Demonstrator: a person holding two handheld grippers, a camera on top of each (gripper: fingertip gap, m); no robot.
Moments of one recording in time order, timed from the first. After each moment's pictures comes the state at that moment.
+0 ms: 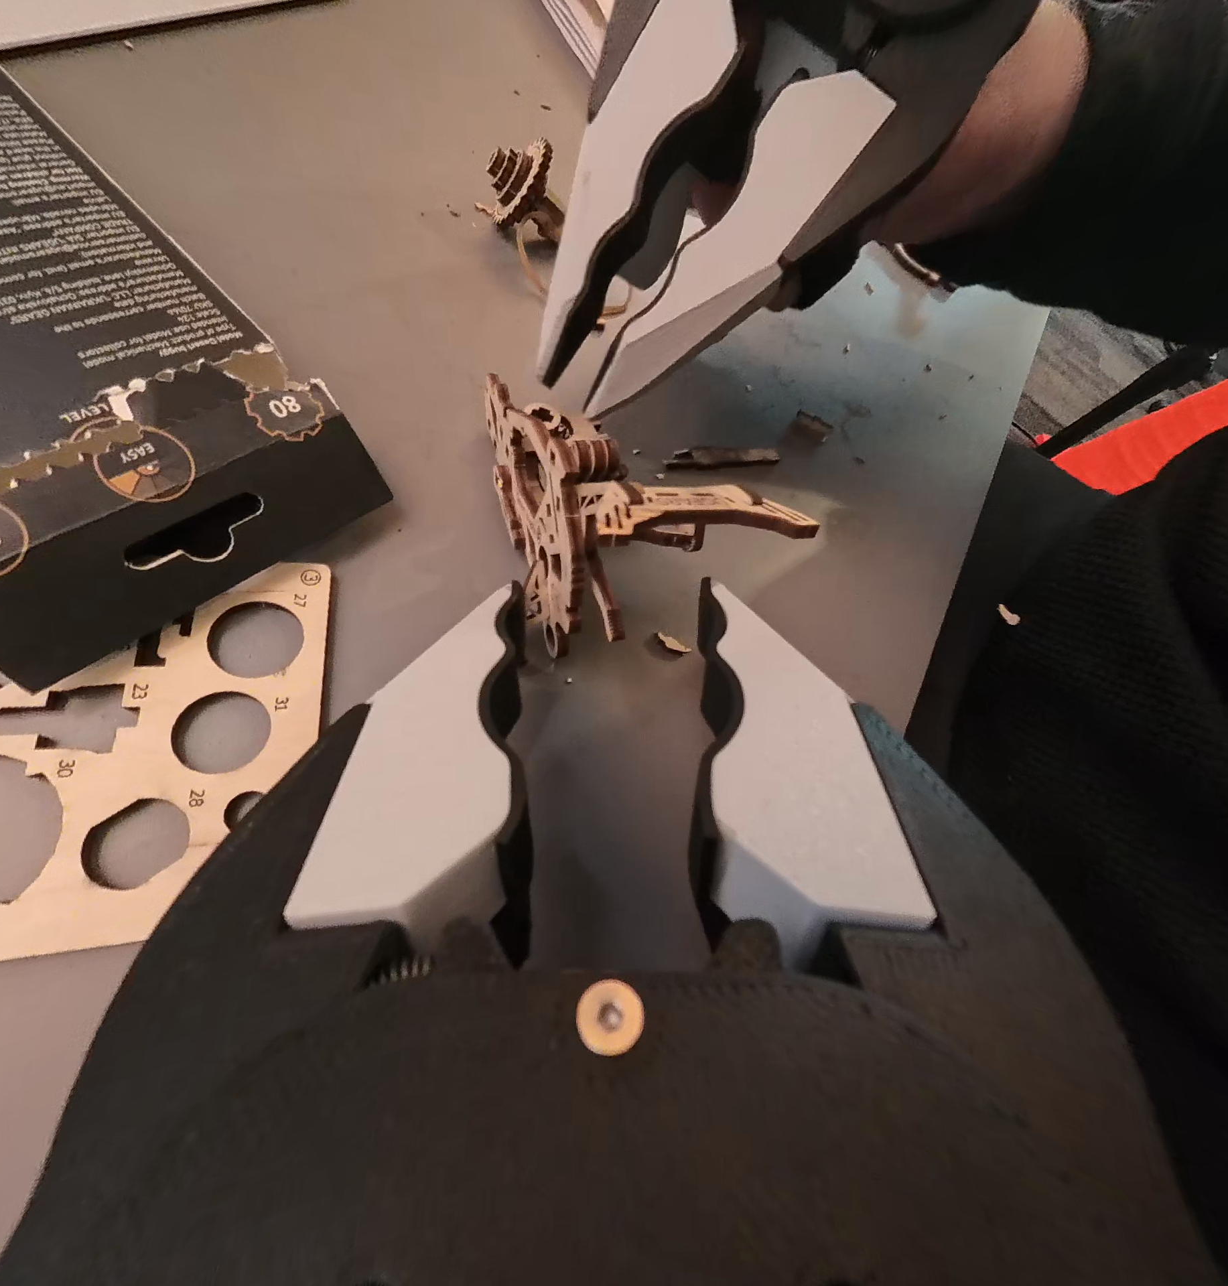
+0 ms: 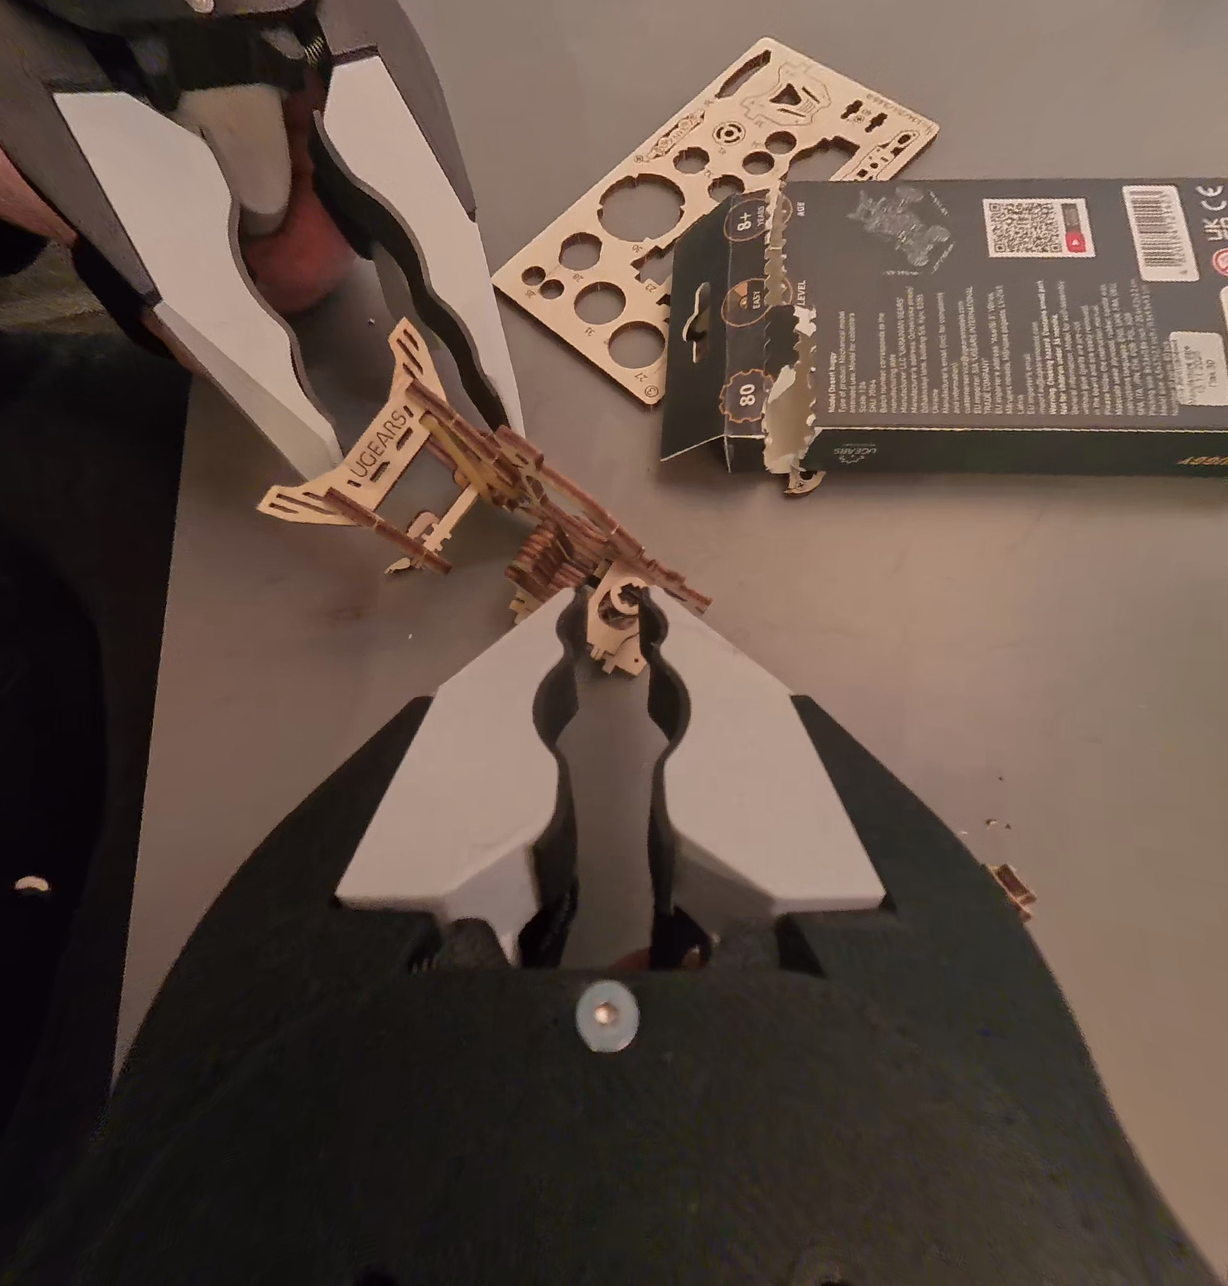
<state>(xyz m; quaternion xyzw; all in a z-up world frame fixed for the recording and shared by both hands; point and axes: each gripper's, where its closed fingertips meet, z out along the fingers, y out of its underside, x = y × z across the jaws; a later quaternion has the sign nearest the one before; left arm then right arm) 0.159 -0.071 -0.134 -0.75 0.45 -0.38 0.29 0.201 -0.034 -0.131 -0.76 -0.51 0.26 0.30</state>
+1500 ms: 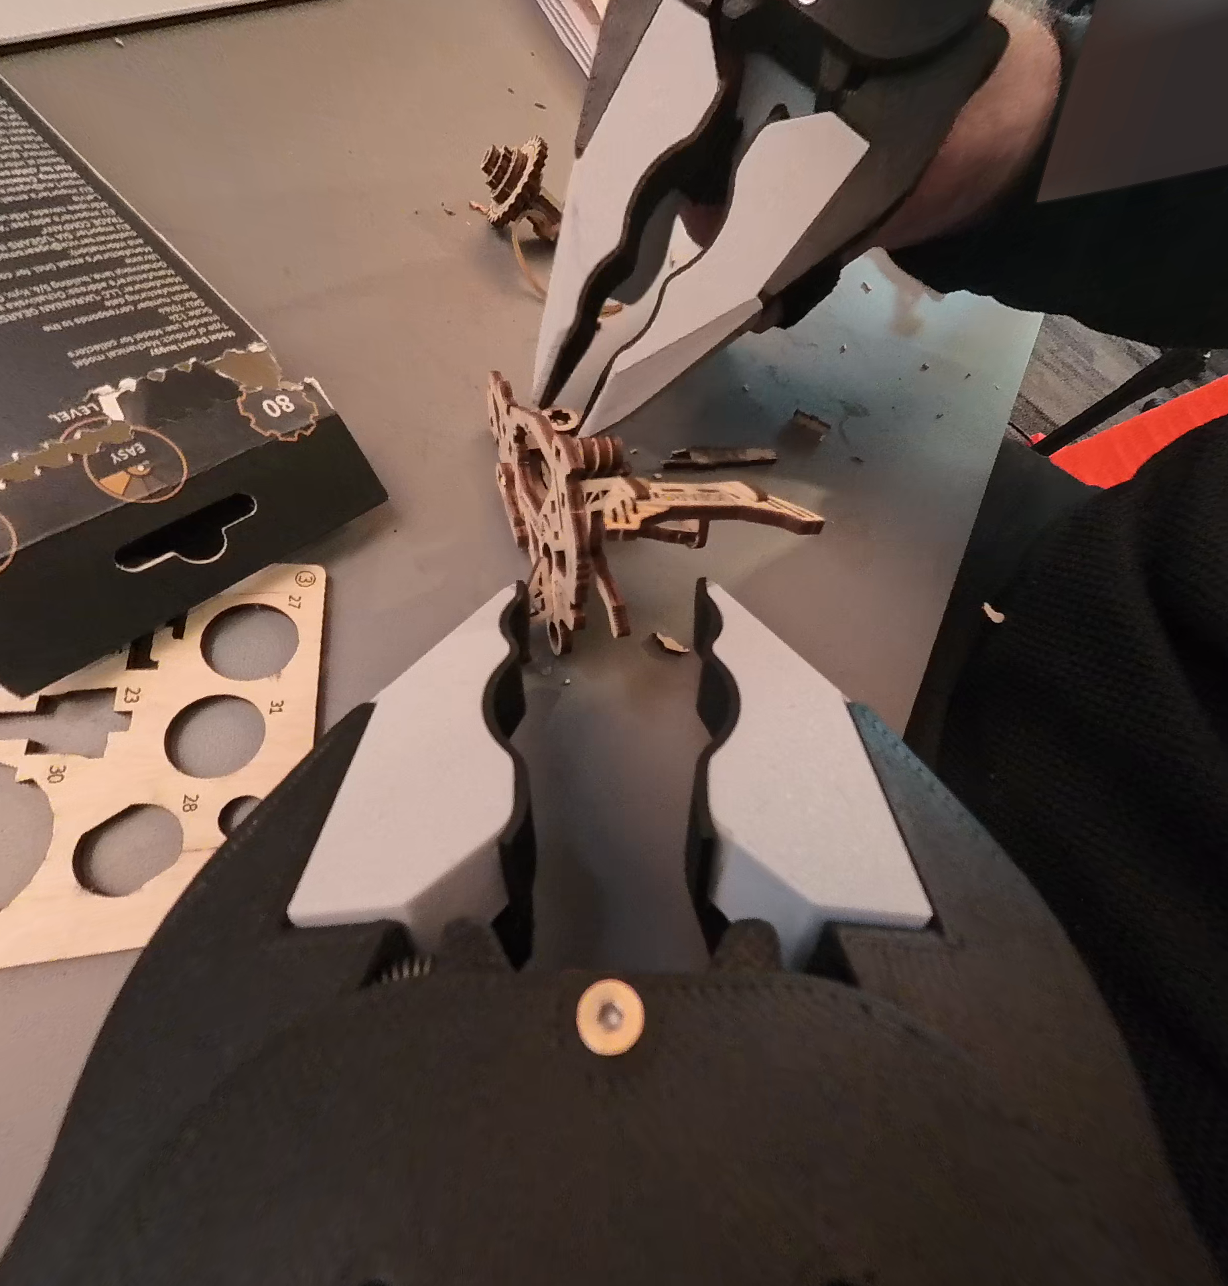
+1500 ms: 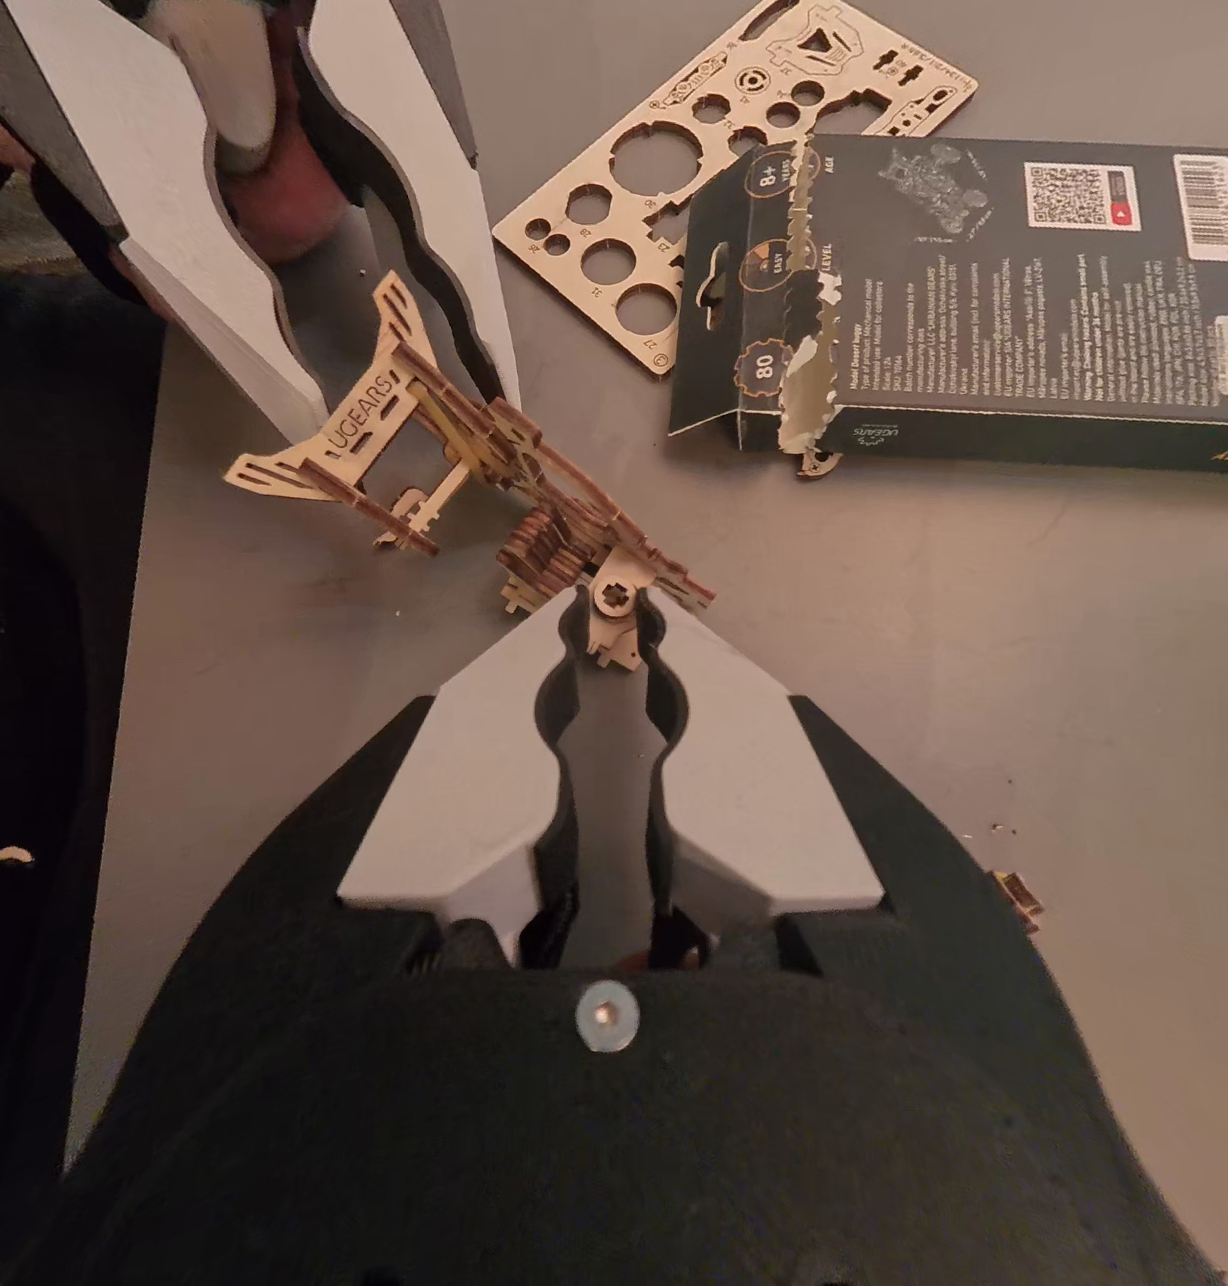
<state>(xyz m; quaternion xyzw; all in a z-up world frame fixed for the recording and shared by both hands) 0.160 -0.072 -0.135 -0.75 0.45 -0.39 0.29 0.202 -0.036 -0.142 -0.76 -0.53 0.25 0.29</state>
